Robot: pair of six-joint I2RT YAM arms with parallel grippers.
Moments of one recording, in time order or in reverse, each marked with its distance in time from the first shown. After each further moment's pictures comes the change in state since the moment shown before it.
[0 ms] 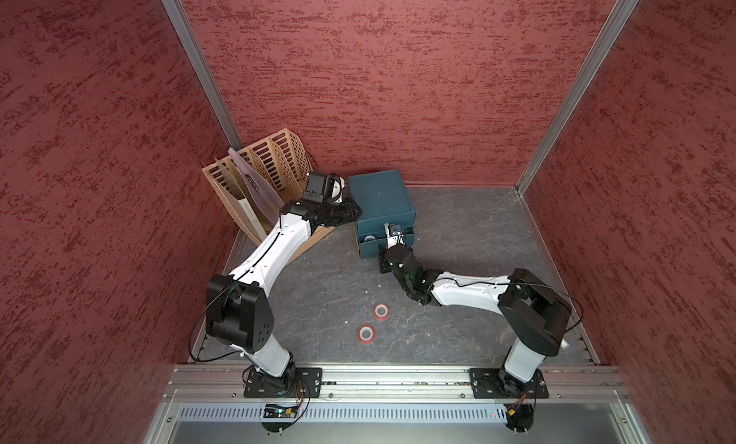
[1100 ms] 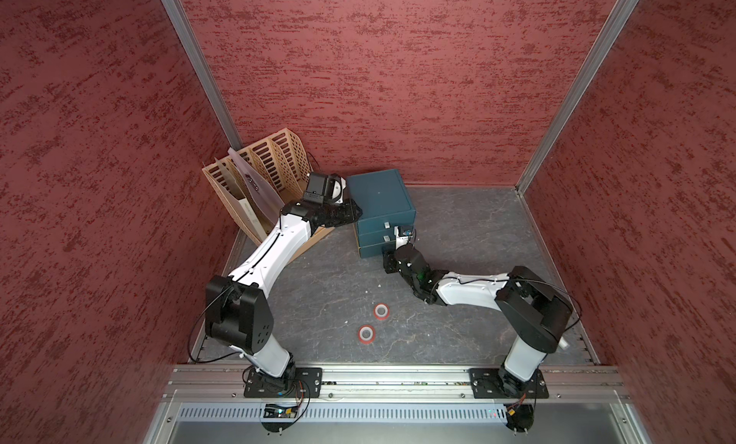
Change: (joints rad) left arm -0.006 -0.009 -0.006 -0.006 0.004 0.013; right arm -0.059 -0.006 -0.109 0.072 -0.158 0.170
